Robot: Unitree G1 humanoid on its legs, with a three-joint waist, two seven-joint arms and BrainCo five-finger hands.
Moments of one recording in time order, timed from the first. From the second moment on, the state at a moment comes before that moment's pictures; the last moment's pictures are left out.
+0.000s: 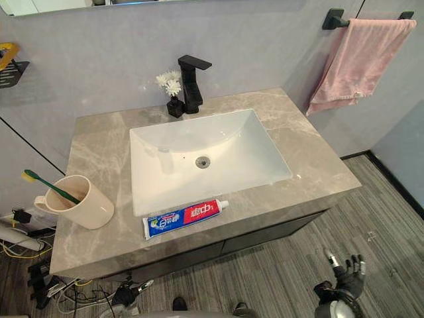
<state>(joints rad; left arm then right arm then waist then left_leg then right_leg) 0.16 0.09 0.03 0.96 -0.28 -0.18 0.11 0.24 -0.06 -0.56 0.34 0.44 -0.23 -0.14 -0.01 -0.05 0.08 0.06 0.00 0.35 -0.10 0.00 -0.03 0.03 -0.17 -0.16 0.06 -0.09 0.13</state>
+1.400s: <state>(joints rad) 0.17 0.11 0.00 0.96 -0.25 -0.21 0.00 -0.17 -0.88 0.13 -0.10 0.20 -0.25 0.29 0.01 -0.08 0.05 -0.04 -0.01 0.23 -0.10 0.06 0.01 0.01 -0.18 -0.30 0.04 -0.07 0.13</state>
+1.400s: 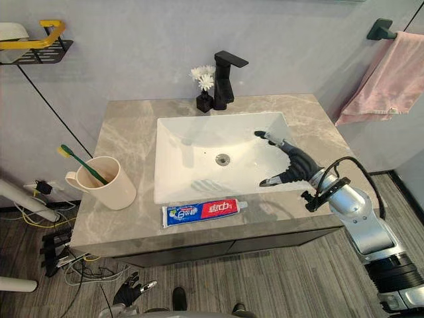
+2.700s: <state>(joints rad) 0.13 0.16 -0.03 0.98 -0.31 -0.21 0.00 -0.12 -0.76 0.32 -0.04 0.14 -0.23 0.28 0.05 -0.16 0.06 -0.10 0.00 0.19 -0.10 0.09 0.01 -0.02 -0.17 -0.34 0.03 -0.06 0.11</state>
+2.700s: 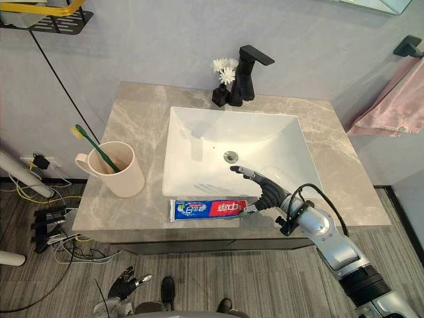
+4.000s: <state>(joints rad) 0.09 0.17 0.01 0.97 -0.32 -0.21 0.03 -0.23 -0.75 0.37 -0.04 0.08 -0.22 0.24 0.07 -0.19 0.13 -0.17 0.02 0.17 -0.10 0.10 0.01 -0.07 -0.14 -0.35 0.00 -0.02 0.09</state>
